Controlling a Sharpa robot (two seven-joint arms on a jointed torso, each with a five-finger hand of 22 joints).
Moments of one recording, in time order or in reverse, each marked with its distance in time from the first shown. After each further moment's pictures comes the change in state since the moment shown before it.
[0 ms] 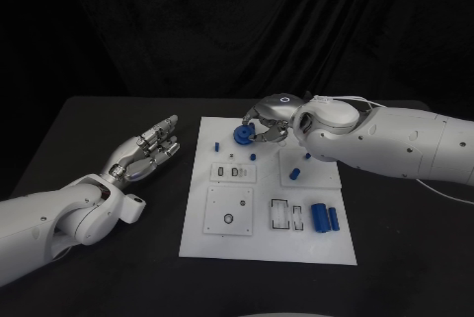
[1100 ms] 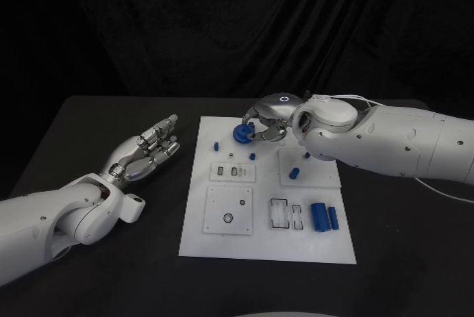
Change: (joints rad) left arm 0.000 0.003 0.000 -0.003 0.000 0.003 0.000; left_hand -0.004 -0.004 0.000 0.000 -0.003 0.000 0.000 0.000 0.000 0.000 0.000 0.000 0.000 0.000 0.000 0.000 -0.001 0.000 0.000 0.000 0.000 0.000; right arm 0.000 0.004 0.001 -0.007 0.000 0.017 -0.020; right_hand -0.009 0.001 0.001 0.005 0.000 0.020 0.005 0.012 -0.008 0.000 0.000 0.000 0.000 0.000 0.000 0.000 0.000 0.016 0.000 0.000 -0.017 0.000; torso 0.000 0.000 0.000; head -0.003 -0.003
